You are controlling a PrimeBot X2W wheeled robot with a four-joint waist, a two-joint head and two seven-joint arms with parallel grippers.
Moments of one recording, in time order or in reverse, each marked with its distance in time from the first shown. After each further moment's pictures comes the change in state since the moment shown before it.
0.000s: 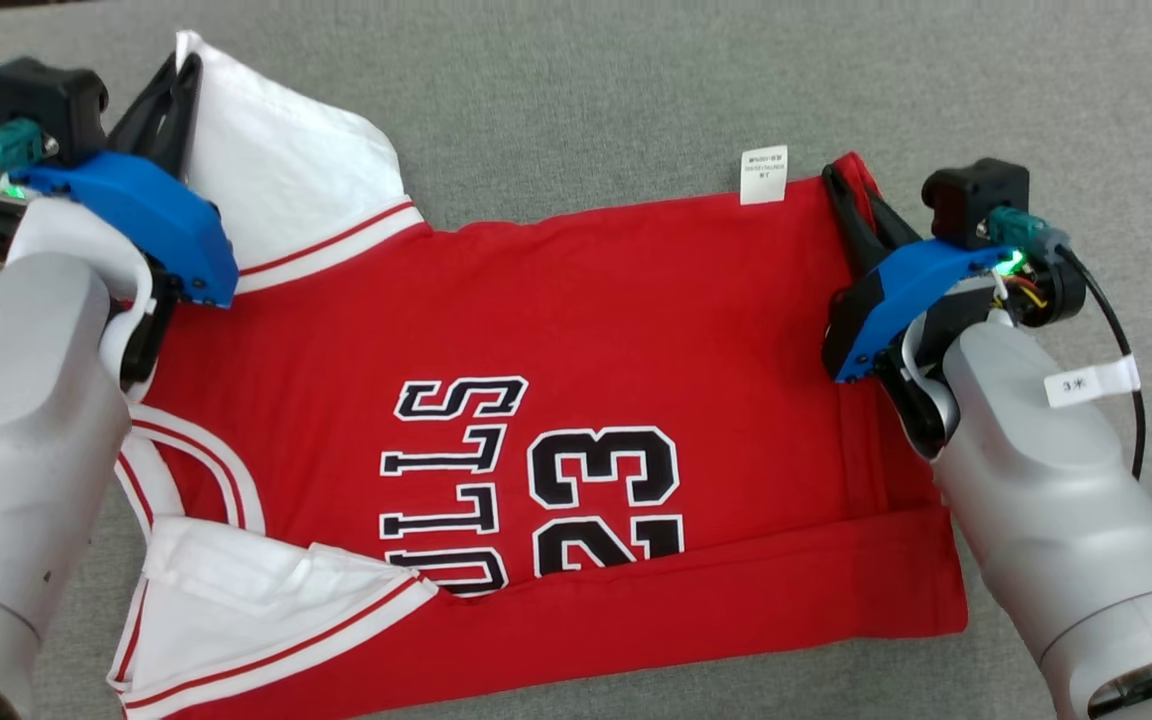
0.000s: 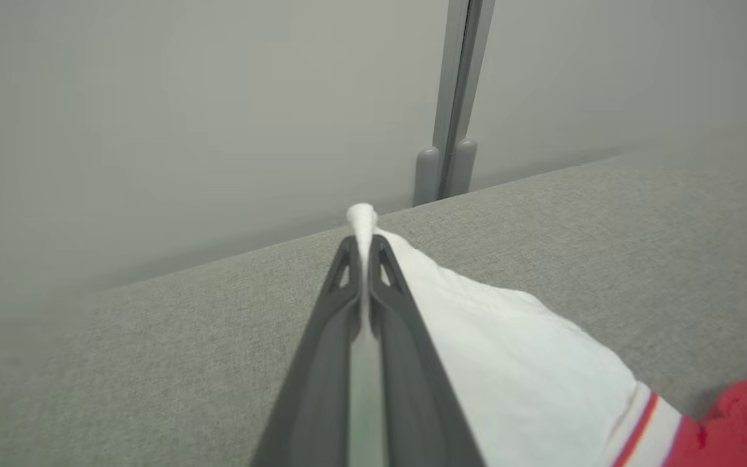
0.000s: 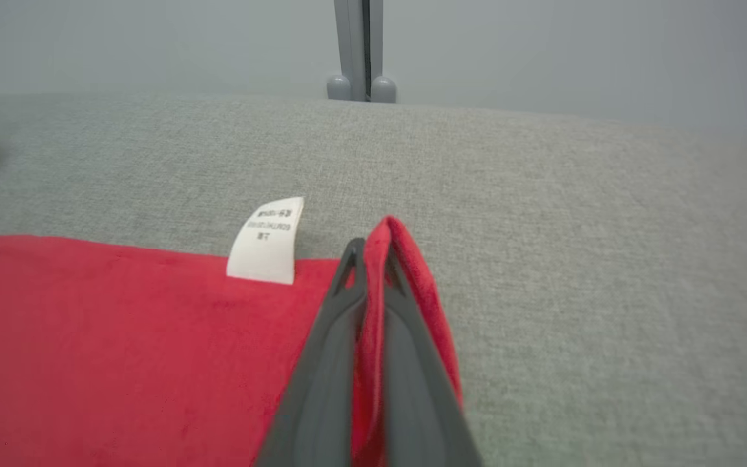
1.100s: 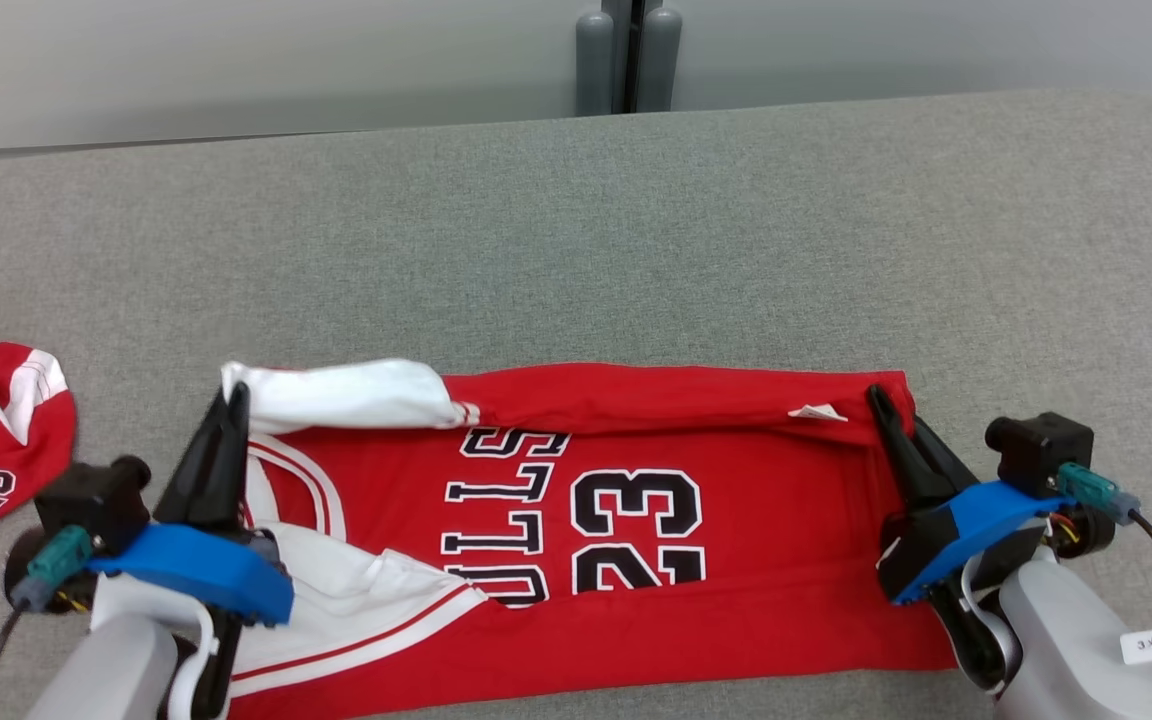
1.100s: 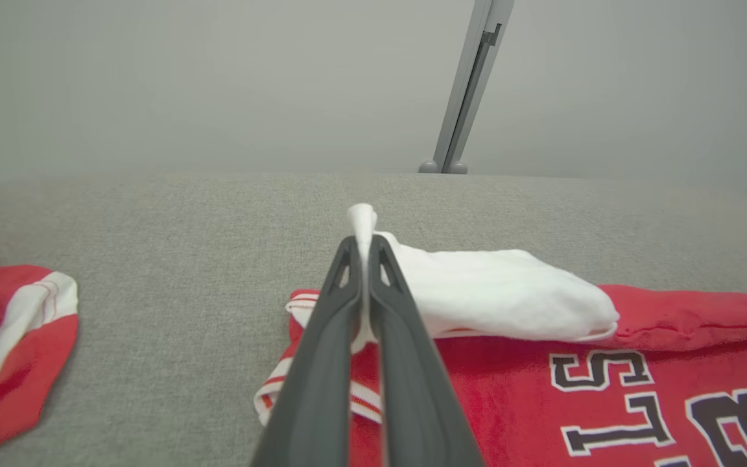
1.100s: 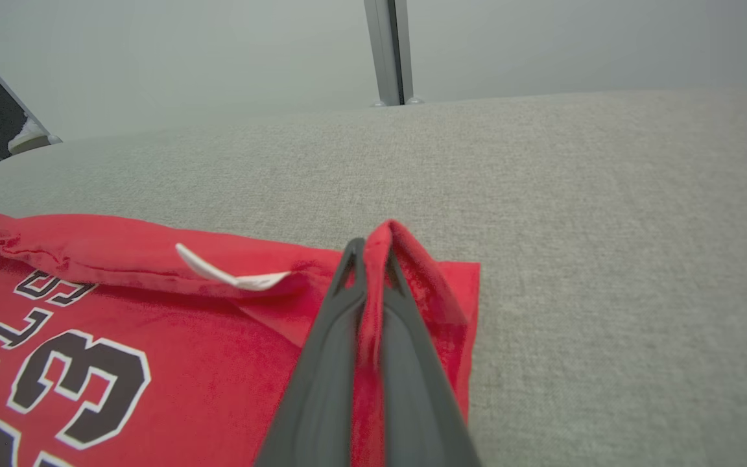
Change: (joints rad) left arm 0.745 0.061 0.323 -0.627 0.053 0.148 -0.046; right arm 0.505 -0.131 0.041 -0.418 0.198 0.000 -0.032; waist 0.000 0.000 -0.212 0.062
